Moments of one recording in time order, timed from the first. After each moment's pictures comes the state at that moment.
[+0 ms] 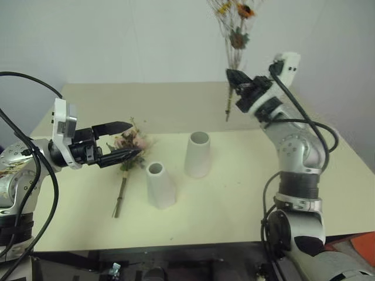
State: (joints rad) left arm -0.48 0.88 0.29 -0.09 -0.76 0.54 -1.18; right arm -0.97 -0.18 -0.21 0.05 0.49 0.55 0.43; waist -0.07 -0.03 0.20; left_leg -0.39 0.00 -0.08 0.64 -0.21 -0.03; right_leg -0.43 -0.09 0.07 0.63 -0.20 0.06
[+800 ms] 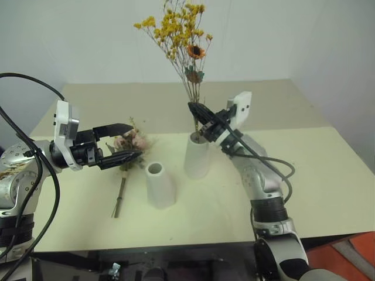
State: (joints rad) left arm -0.47 0.88 0.29 -0.10 -0.75 0.54 -1.19; right arm -0.76 -0.05 -0.02 0.09 0.39 0.26 0.50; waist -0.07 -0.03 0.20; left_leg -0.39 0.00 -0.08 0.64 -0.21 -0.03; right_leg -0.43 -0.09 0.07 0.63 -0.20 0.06
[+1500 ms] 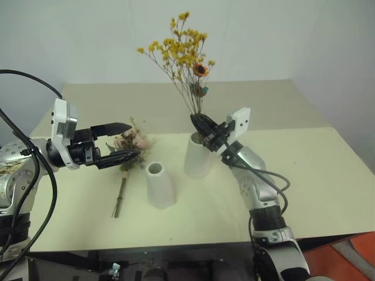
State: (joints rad) left arm -0.47 0.91 0.29 -0.10 -0.75 0.54 -1.20; right arm -0.68 -0.05 -0.01 0.13 0.34 0.13 0.52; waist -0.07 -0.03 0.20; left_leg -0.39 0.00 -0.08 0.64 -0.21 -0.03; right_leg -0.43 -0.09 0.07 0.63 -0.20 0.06
